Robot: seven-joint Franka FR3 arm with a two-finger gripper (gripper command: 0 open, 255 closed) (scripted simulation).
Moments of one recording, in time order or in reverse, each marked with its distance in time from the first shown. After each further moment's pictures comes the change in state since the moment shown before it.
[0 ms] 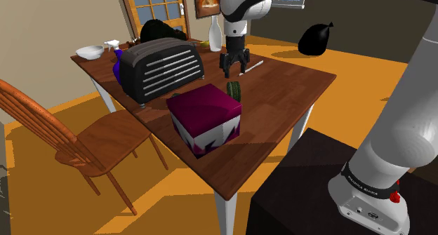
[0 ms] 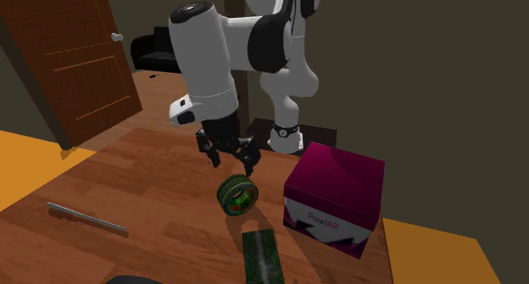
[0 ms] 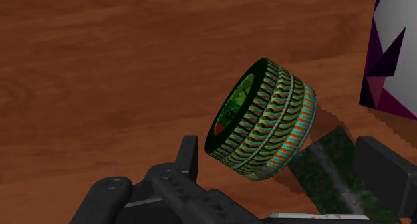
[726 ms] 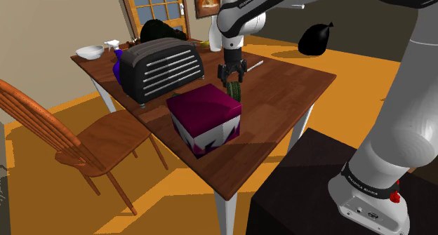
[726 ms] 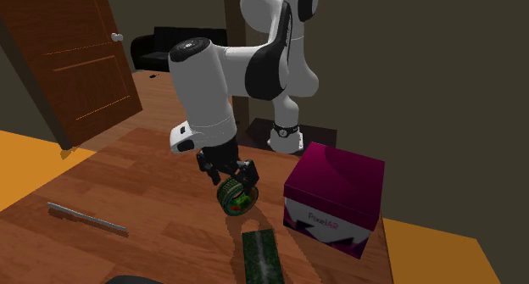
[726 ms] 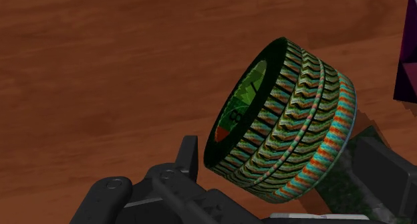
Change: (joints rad) arm 0.001 0.084 0.000 -0.020 0.007 0.093 0.012
